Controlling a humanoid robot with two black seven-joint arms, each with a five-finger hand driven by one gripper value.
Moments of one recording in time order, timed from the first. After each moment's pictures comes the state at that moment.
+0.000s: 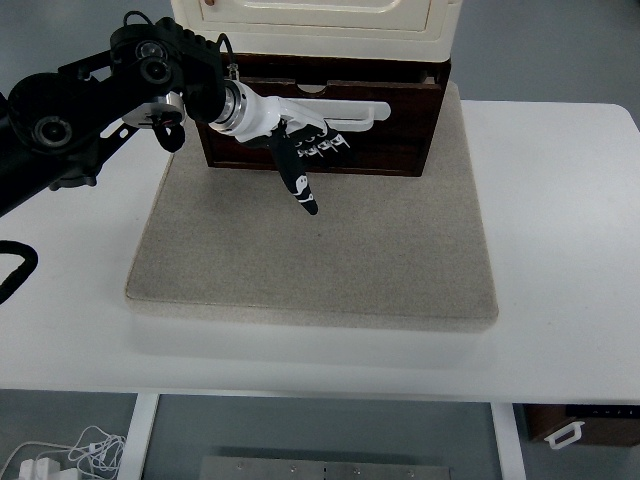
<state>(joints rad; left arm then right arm) -1.24 0.29 -0.53 -1.00 0.86 -0.61 0.55 0.00 0.00 -0.01 0.17 -0.04 0.08 0.03</state>
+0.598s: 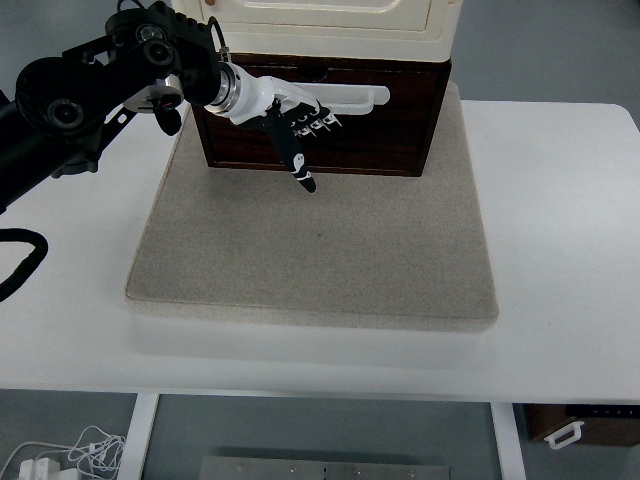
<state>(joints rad) -1.28 0.27 -0.53 -0.89 0.86 -0.61 0.51 0.00 0.00 -0.01 0.17 -0.04 0.08 0.03</state>
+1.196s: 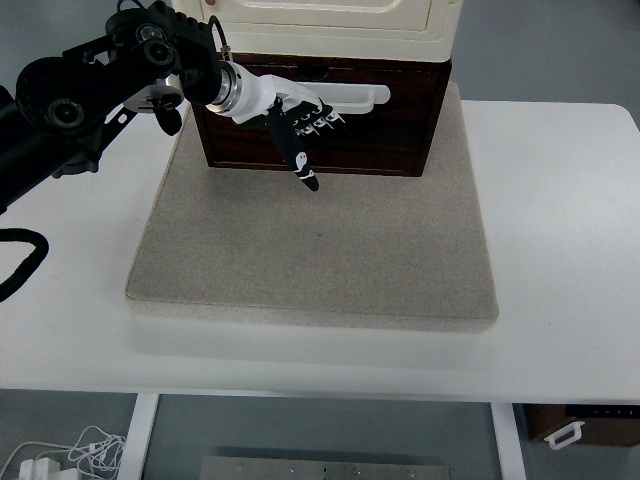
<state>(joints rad) -1.27 0.27 -0.53 -0.90 0.85 -0.61 0.49 0.00 0.00 -0.01 0.17 -0.04 0.08 0.03</state>
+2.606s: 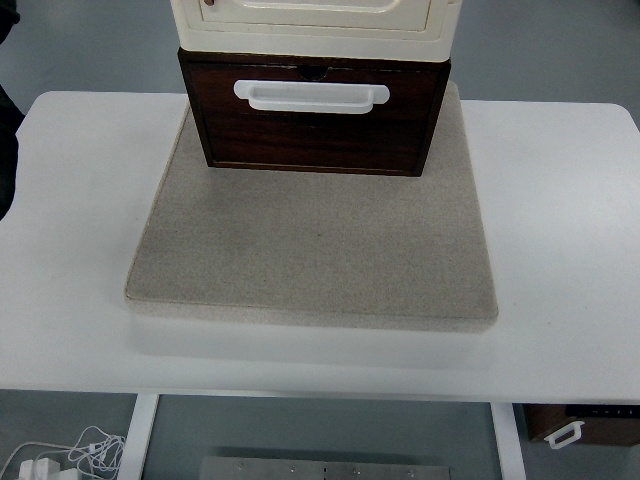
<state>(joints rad) -1.39 0.34 -1.28 -0.85 0.63 -0.42 -0.04 0.00 0.00 -0.01 0.17 -0.04 0.08 0.03</state>
